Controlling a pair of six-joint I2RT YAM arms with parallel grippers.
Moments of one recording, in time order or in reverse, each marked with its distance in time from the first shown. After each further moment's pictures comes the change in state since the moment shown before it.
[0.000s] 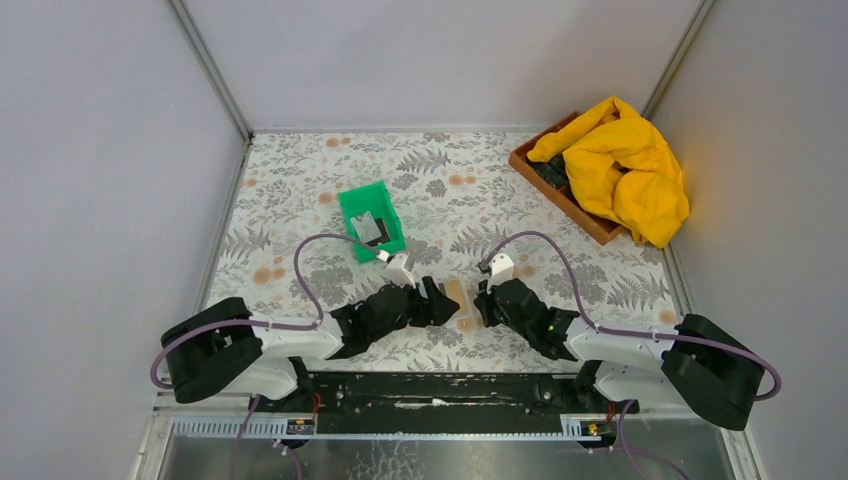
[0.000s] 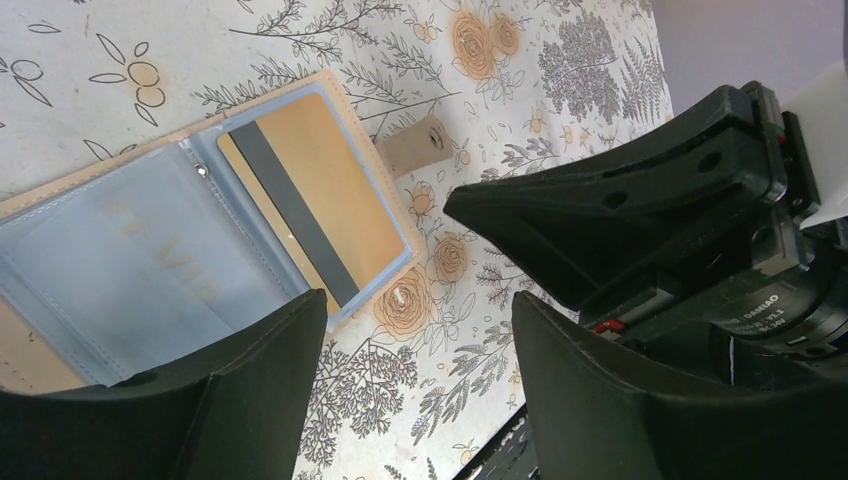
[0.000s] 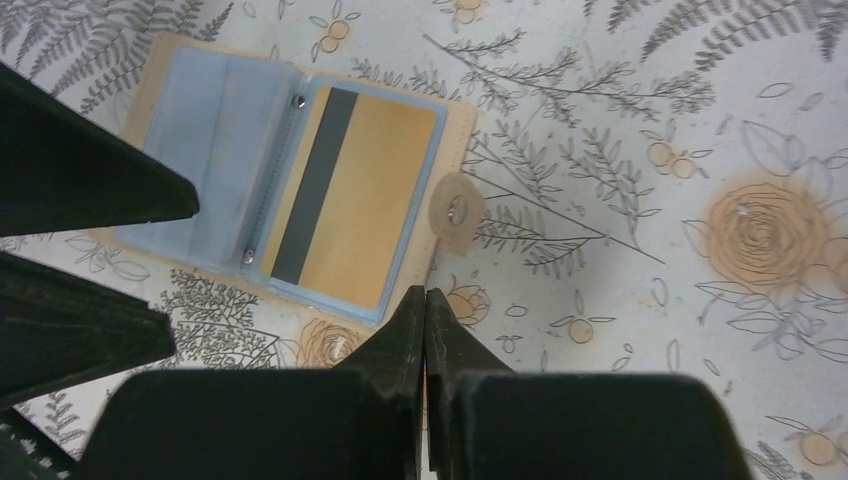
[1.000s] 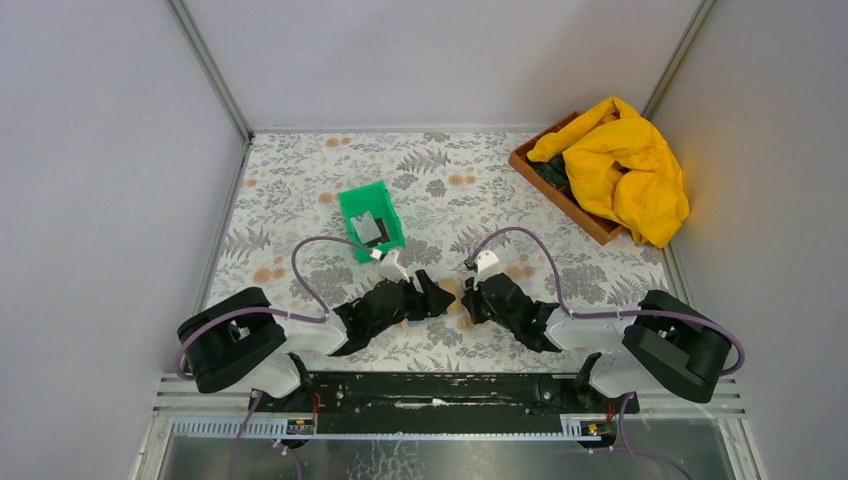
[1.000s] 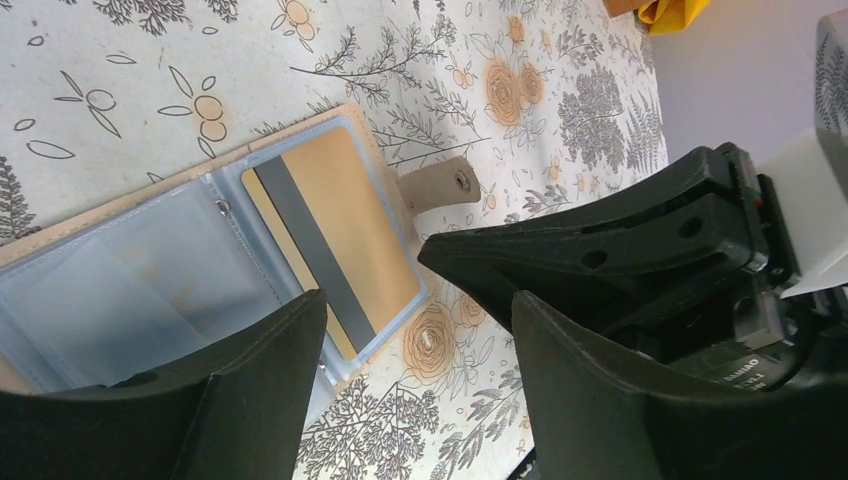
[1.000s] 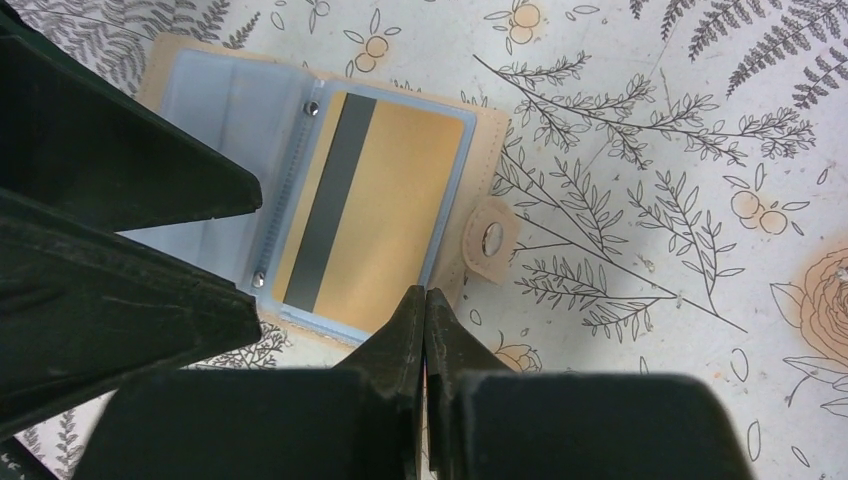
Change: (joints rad) left arm 0.079 0.104 -0.035 0.160 0.005 -0.050; right arm -0.001 0.205 0.058 0.145 -0.063 0.007
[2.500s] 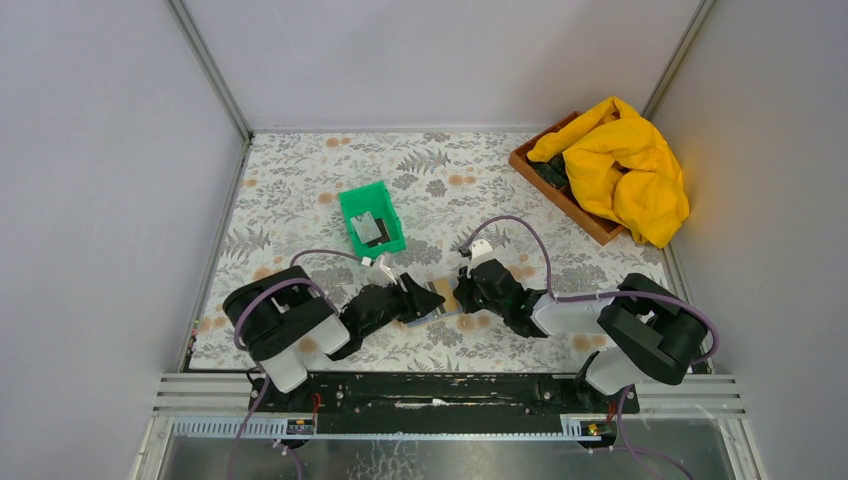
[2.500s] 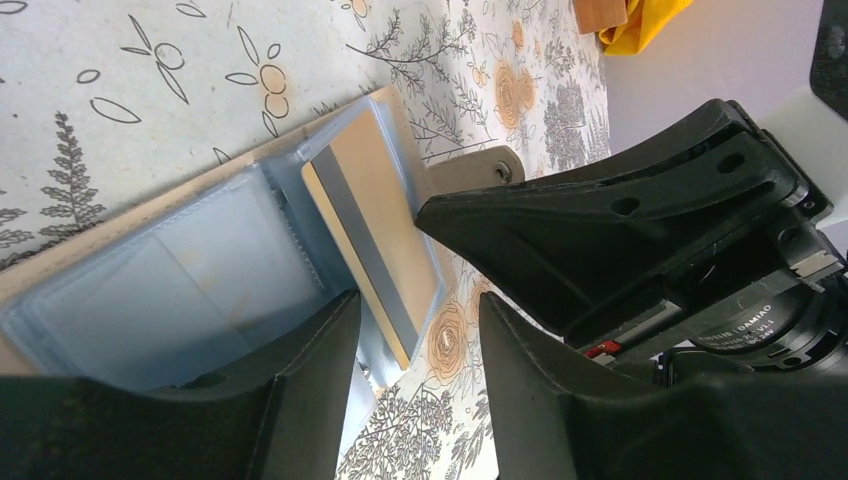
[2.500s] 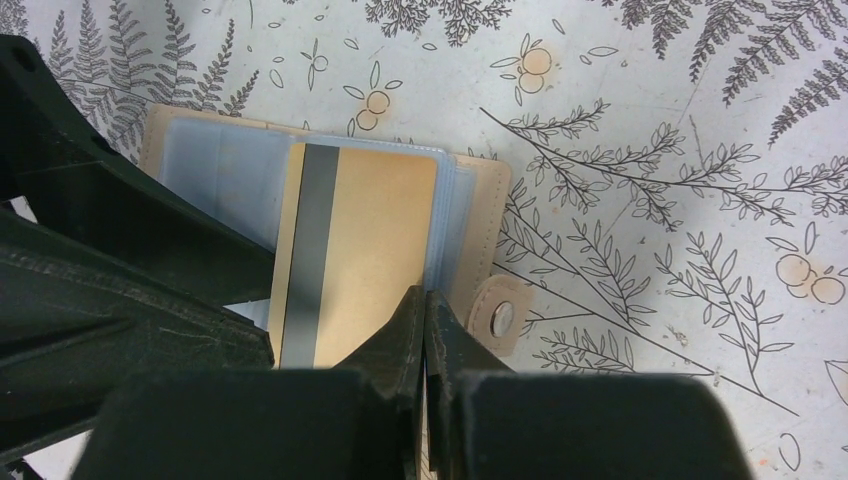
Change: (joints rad) left arm 0.109 0.239 -0.120 0.427 0.154 -0.127; right arm -0.065 0.146 0.104 0.009 -0.080 0.054
